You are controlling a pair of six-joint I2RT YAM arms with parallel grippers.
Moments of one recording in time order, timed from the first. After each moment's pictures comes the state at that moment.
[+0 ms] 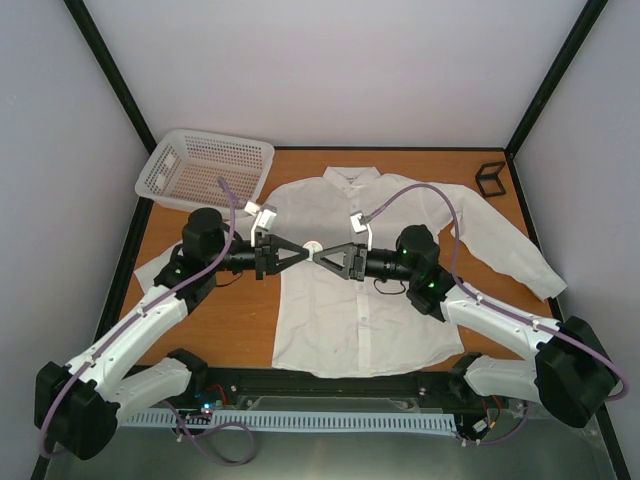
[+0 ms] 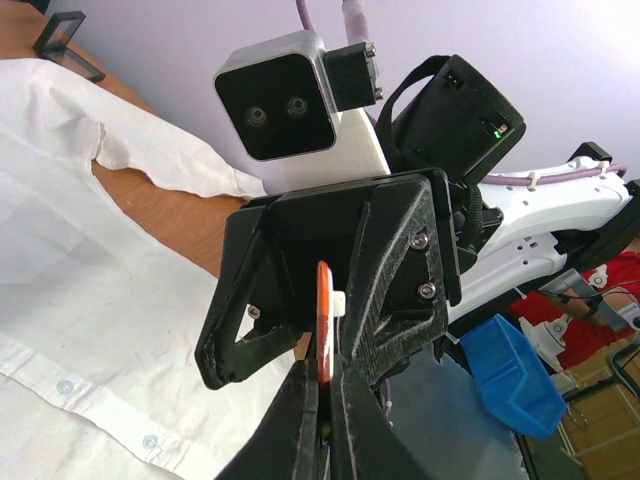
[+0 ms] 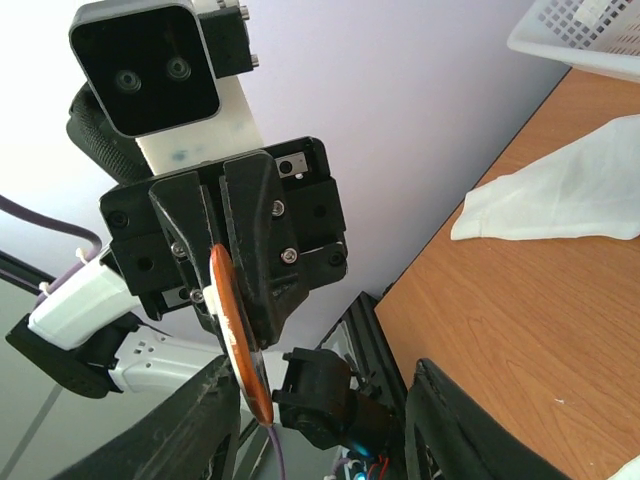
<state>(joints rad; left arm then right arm) -0.47 0.98 0.73 0.05 0.98 -0.54 0.71 1.18 0.63 0.53 -0.75 0.91</state>
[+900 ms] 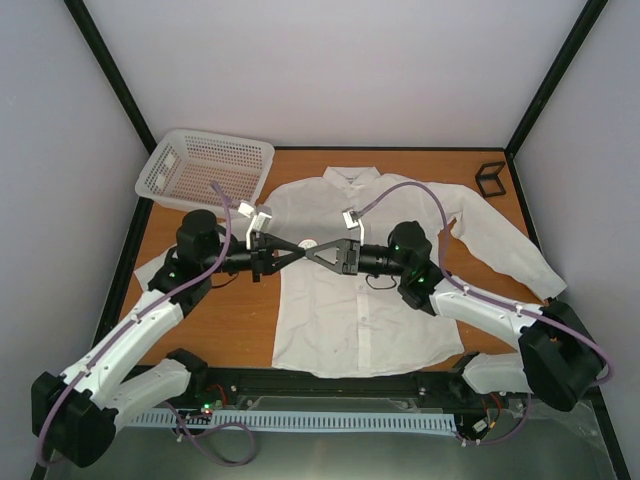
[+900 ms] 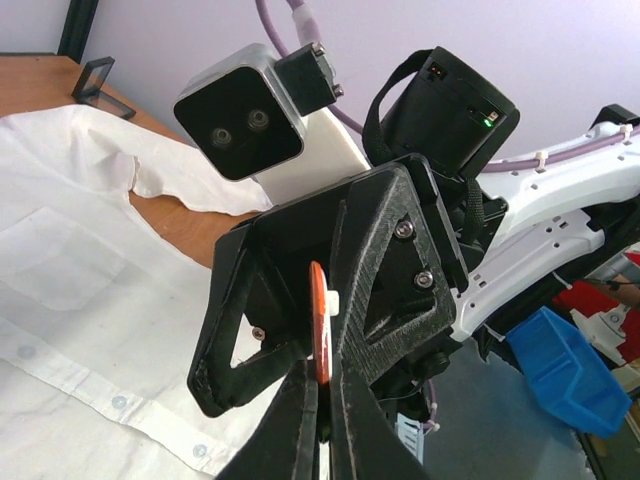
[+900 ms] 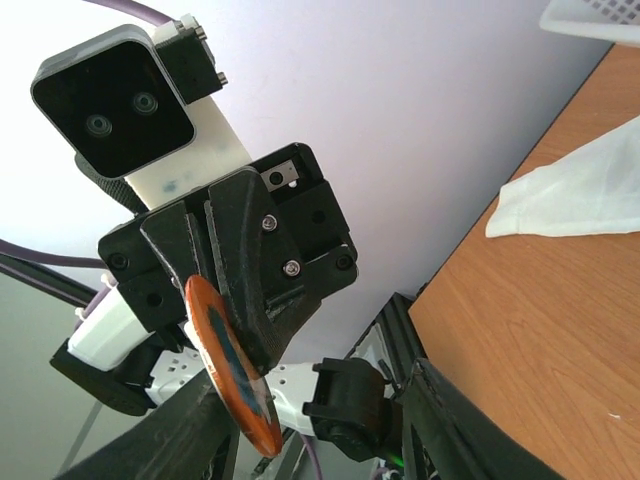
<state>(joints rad) -0.46 0.94 0.73 0.02 0.94 -0.43 0.72 1.27 0.66 0.64 -0.77 1.02</state>
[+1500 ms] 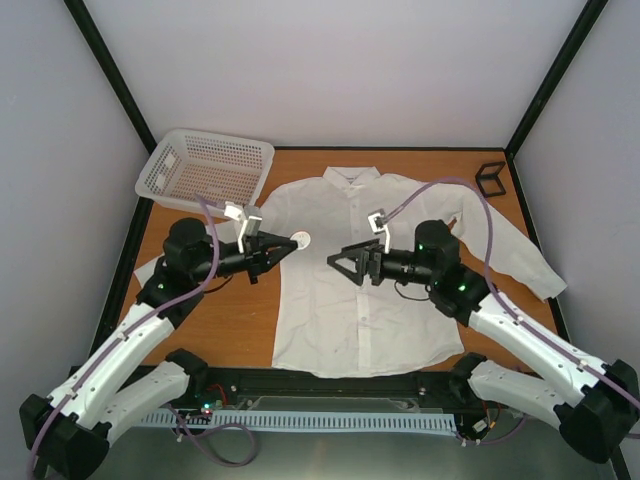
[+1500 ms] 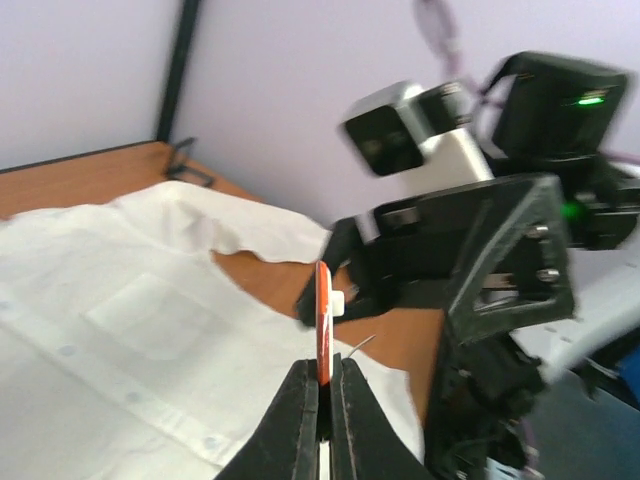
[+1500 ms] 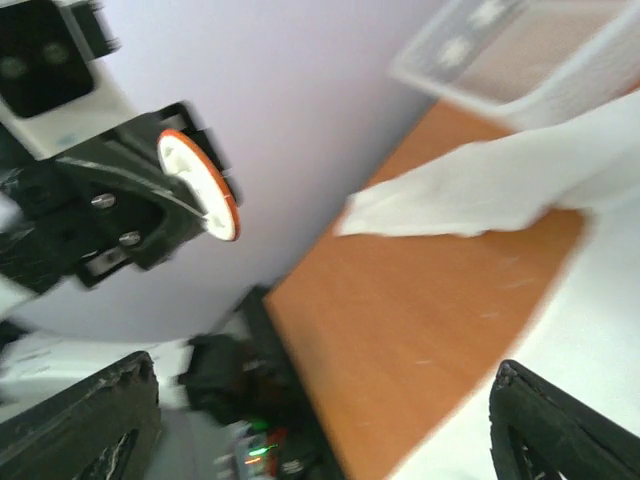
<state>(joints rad) -0.48 0.82 0.73 -0.02 0.78 -0.30 0.68 0.97 0.71 0.07 -0.66 0.68</state>
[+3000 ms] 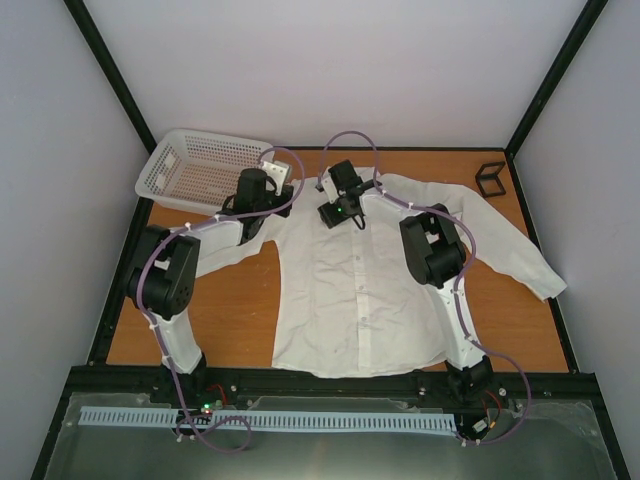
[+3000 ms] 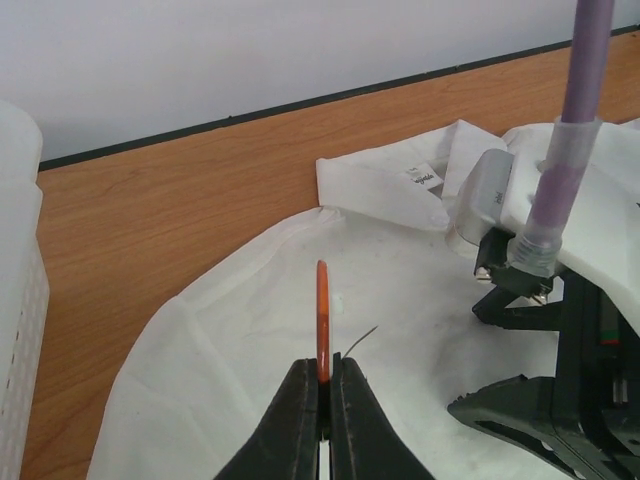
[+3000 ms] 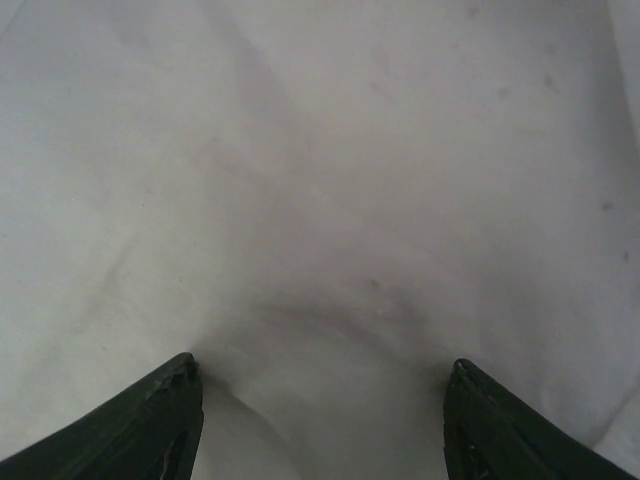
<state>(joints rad) -0.34 1.82 1.09 0.28 0.14 -0.01 0.52 2.34 1.82 -0.48 -0.11 -0.12</state>
